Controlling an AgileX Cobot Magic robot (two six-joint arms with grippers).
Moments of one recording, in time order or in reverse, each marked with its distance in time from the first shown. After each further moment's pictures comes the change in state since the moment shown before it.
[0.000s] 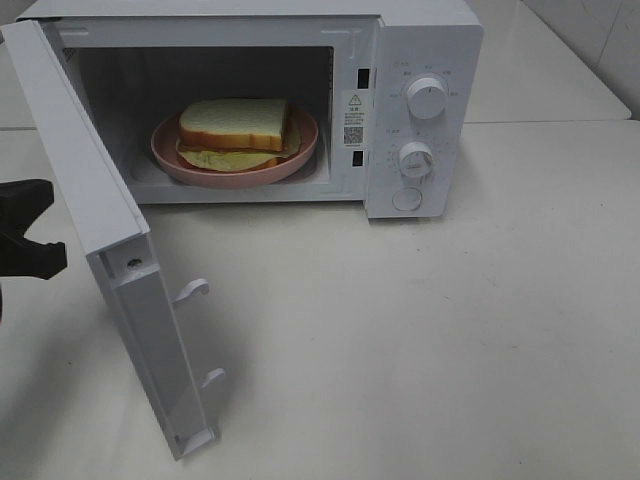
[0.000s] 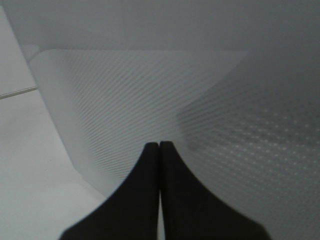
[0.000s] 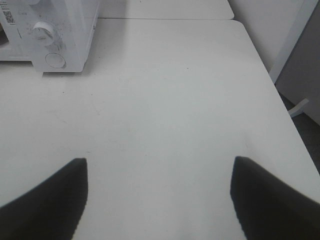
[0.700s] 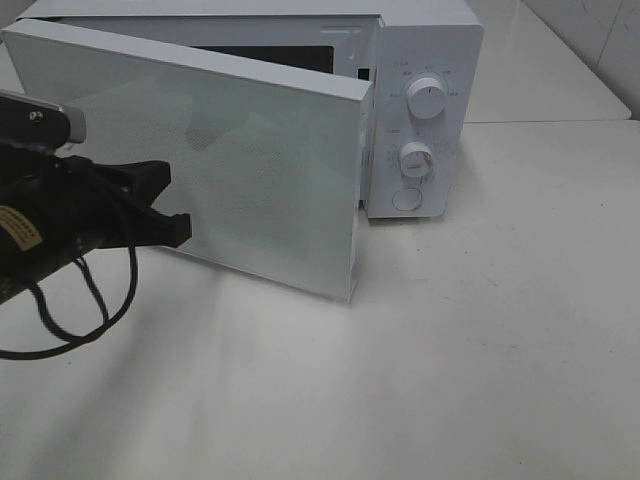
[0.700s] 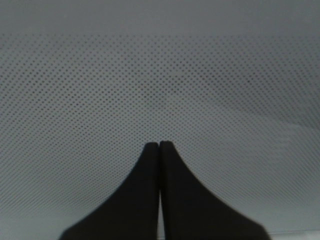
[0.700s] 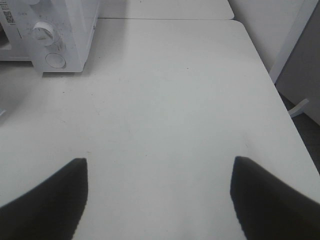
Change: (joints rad) left arm -0.306 0.230 -0.208 -0.256 -0.065 -0.002; right arm 0.000 0.000 0.000 0.000 0.000 0.000
